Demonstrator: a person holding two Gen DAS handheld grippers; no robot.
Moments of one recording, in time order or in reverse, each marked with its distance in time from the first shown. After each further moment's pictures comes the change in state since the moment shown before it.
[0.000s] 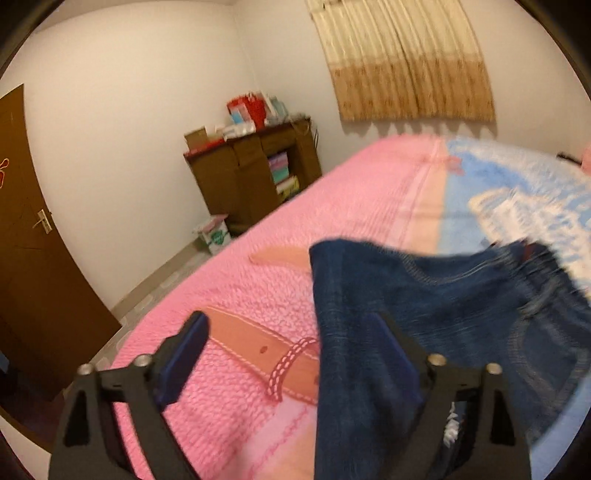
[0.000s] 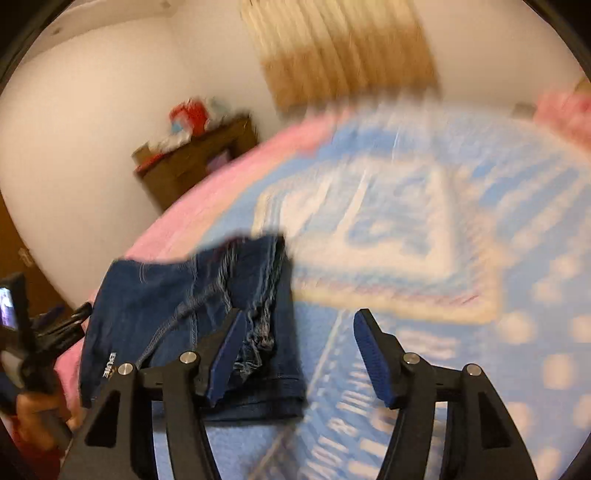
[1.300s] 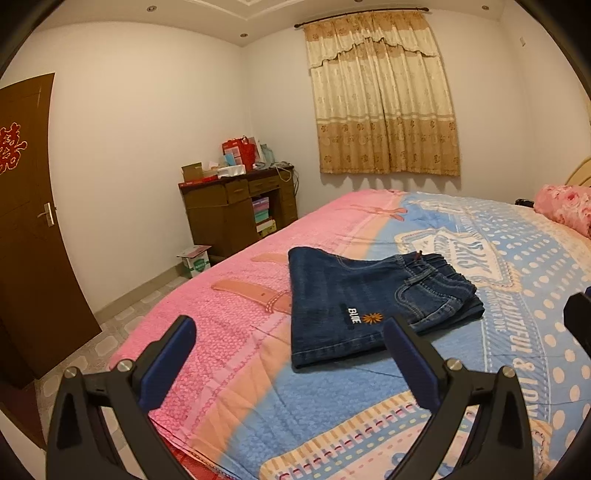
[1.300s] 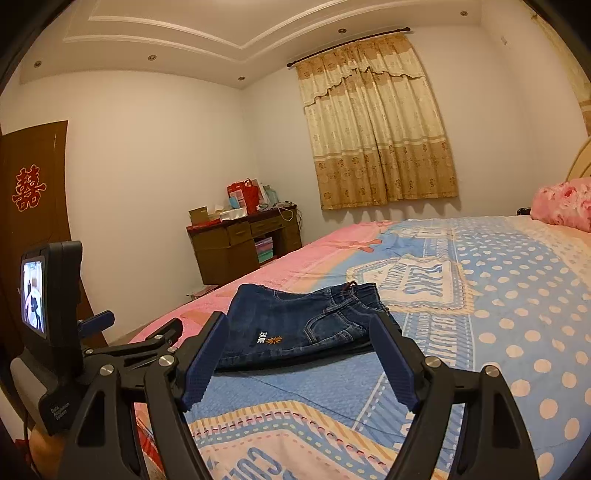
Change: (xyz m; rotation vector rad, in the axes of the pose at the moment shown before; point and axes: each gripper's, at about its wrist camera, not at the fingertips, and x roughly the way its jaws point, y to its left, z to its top) left arm -0.199 0.035 -0.089 -0.083 -0.172 -0.116; right arm -0.193 0.146 -0.120 -0.130 -0.329 0.064
